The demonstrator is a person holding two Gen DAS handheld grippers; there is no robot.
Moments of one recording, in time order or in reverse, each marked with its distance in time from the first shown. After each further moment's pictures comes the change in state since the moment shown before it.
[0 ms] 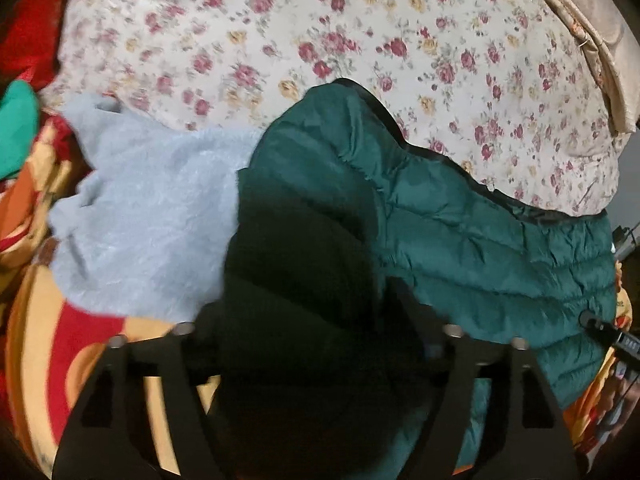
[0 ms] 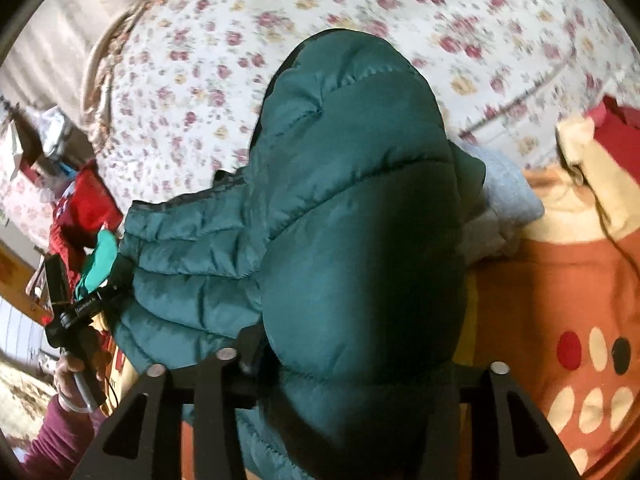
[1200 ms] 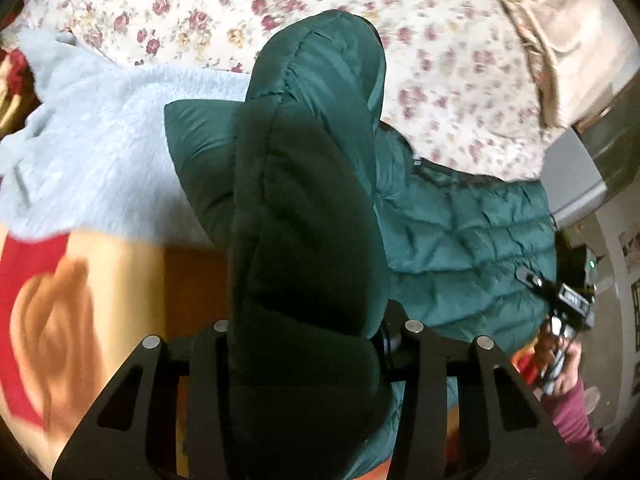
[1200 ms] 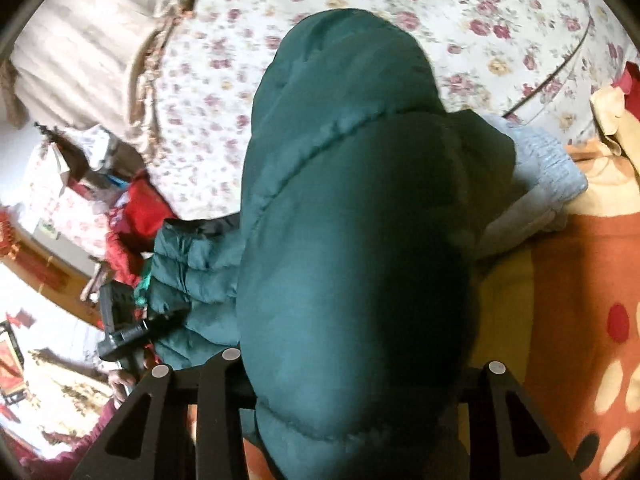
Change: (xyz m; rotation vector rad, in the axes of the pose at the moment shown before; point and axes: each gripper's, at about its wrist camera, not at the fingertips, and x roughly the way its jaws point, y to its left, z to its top) left arm -0.053 0.014 -0.047 -0.044 0.133 -0.331; right arm -0.022 0.022 -0.013 0.029 0.016 0.253
